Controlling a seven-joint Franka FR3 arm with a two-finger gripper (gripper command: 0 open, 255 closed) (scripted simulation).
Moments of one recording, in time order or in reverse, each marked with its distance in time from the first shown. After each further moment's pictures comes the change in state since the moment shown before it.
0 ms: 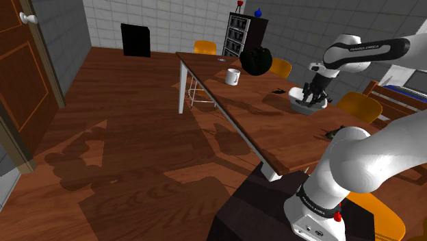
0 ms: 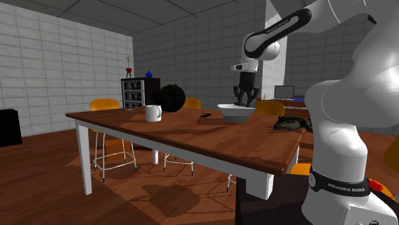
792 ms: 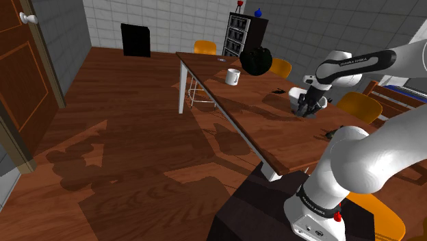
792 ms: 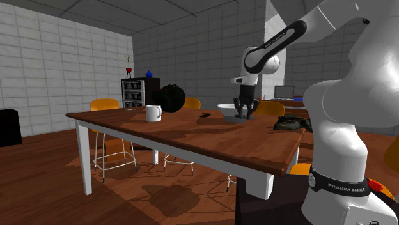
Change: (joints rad) arm 0.055 0.060 -0.135 -0.098 -0.030 0.175 -0.005
